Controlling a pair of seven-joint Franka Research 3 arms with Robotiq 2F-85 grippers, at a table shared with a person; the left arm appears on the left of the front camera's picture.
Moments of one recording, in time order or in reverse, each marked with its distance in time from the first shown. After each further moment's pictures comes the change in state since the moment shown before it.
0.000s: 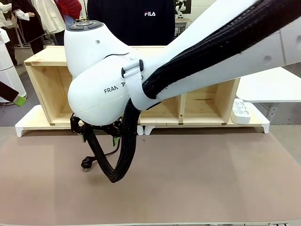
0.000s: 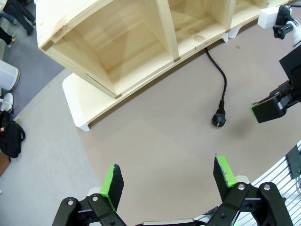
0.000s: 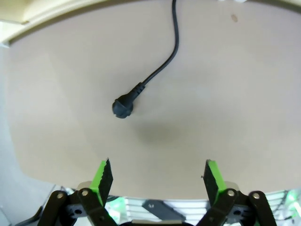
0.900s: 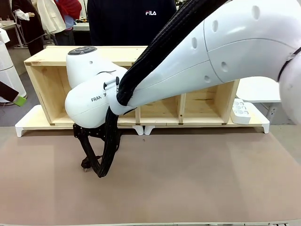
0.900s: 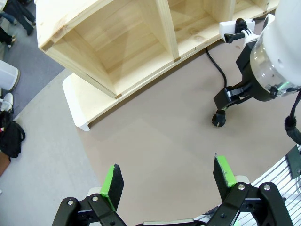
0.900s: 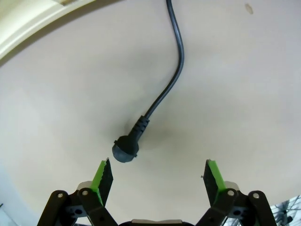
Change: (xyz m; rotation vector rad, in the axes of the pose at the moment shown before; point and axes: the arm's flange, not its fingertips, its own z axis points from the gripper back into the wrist) left arm 0.000 0.000 0.000 0.000 0.000 0.000; right arm 0.045 0.025 -0.078 -0.060 0.071 -0.160
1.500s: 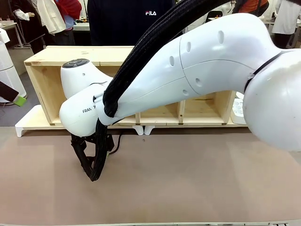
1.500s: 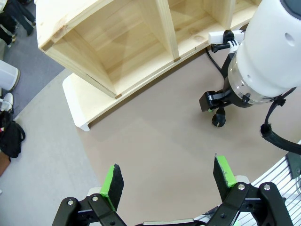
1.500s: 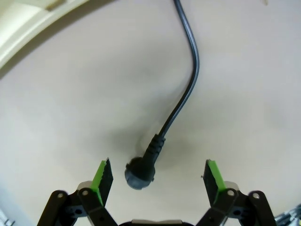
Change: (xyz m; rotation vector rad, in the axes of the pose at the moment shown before) left arm 0.000 0.000 0.000 0.000 0.000 0.000; right arm 0.006 0.021 -0.038 -0.020 -0.010 -0.108
